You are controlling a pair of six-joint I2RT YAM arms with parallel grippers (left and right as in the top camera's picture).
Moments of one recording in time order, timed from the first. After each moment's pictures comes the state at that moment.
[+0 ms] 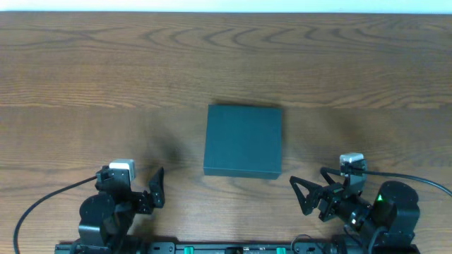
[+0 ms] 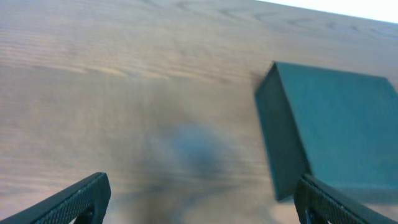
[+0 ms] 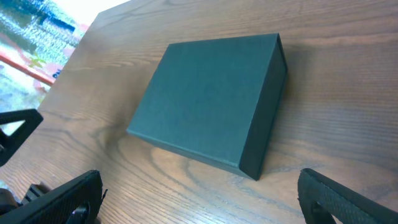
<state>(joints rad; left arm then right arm) -0.12 0.11 0.39 -0.77 0.09 -0.18 -0.03 0.33 0.58 -0.88 -0.61 0.23</state>
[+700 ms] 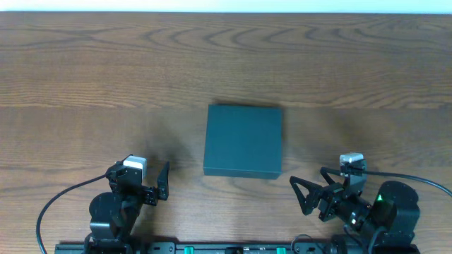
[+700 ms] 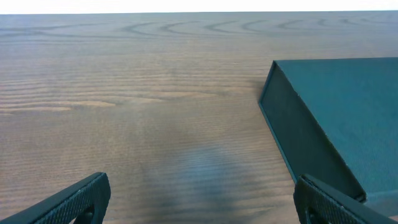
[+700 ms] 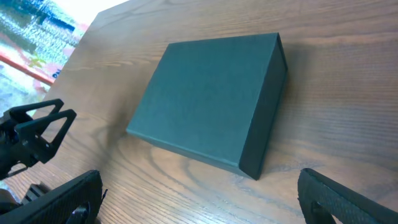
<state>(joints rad) -0.07 0.01 0.14 -0.50 0.19 -0.01 -0.03 0.33 0.58 -0.88 -0.61 0.23</state>
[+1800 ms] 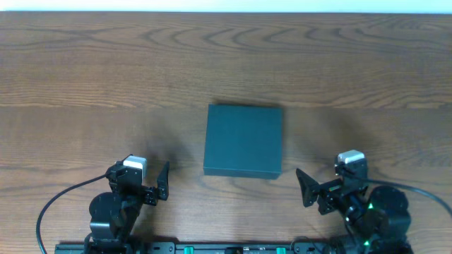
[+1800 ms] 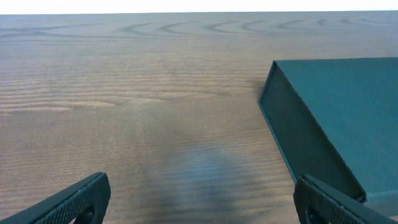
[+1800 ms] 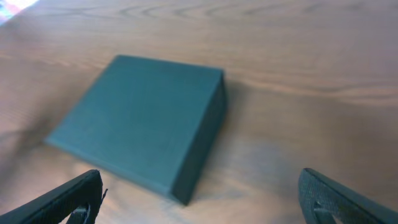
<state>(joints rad) -0.07 0.01 0.14 -0.50 0.19 -0.01 0.14 0.24 0.48 -0.73 -0.25 0.08</state>
